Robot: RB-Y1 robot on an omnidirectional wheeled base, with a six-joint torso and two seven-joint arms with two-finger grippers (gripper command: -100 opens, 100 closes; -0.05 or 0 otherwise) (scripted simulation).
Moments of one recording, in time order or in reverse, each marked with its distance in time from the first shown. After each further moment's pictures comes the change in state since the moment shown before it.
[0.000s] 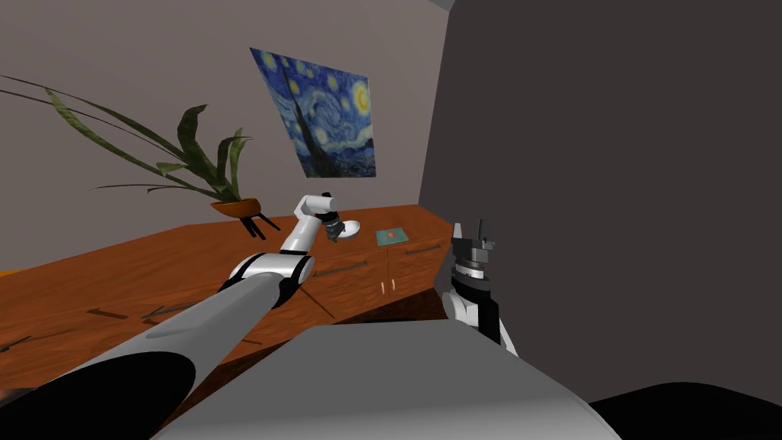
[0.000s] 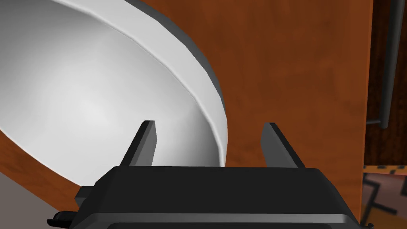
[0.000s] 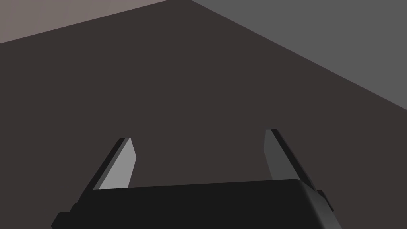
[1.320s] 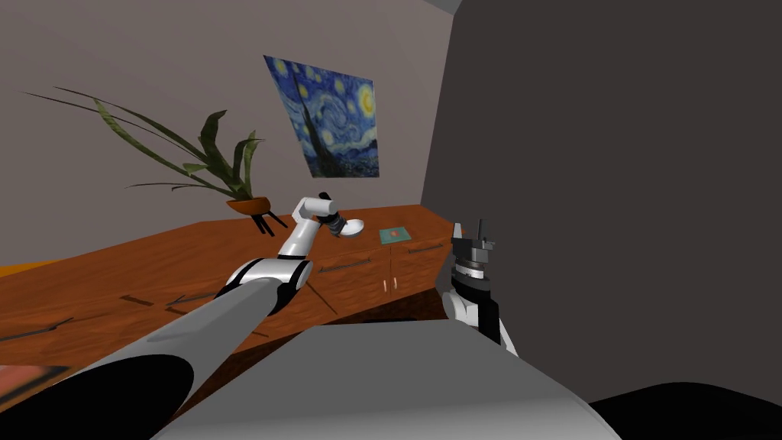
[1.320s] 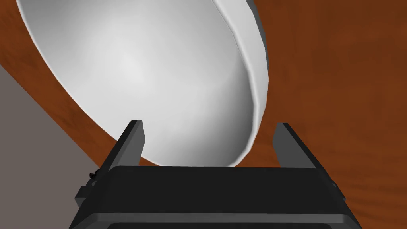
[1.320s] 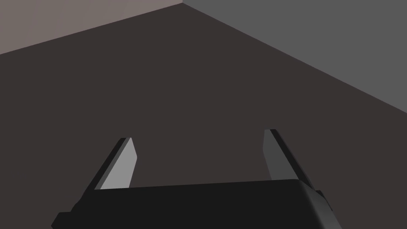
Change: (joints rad) left arm 0.060 0.001 0.007 -0.083 -0.019 -0.216 0.001; right arm 0.000 0.000 0.000 0.000 0.000 0.000 0.000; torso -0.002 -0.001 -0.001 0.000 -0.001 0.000
